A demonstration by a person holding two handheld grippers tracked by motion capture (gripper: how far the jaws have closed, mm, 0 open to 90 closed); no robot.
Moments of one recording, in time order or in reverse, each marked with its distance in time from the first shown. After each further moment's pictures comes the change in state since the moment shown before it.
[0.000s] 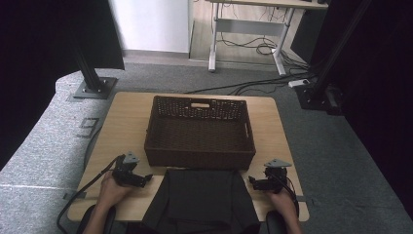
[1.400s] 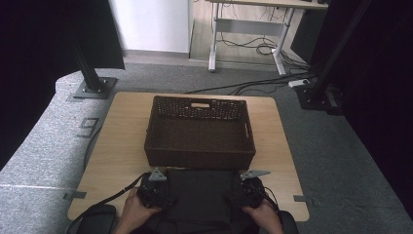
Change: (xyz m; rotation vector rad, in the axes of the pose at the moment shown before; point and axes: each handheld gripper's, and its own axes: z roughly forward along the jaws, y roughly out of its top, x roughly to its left) left arm -0.114 0.016 -0.003 0.051 -0.182 -0.036; right arm 0.096 0.012 -0.022 0.115 0.286 0.027
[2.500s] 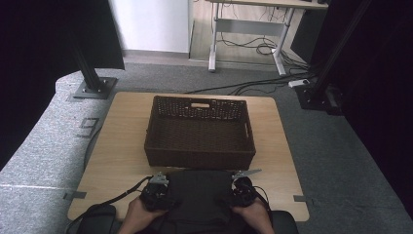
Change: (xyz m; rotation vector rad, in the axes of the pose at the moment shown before) left arm -0.011 0.000 0.003 0.000 -0.130 -0.028; right arm 0.014 0.008 0.019 0.068 0.239 0.059
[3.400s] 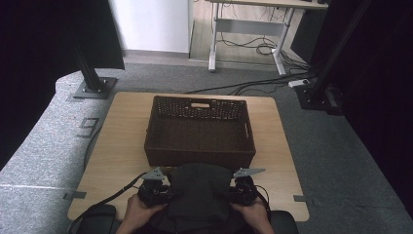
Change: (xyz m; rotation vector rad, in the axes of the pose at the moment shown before) left arm -0.001 0.013 -0.026 -0.147 -0.140 0.018; right arm 0.020 0.010 -0.020 -0.134 0.043 -0.071
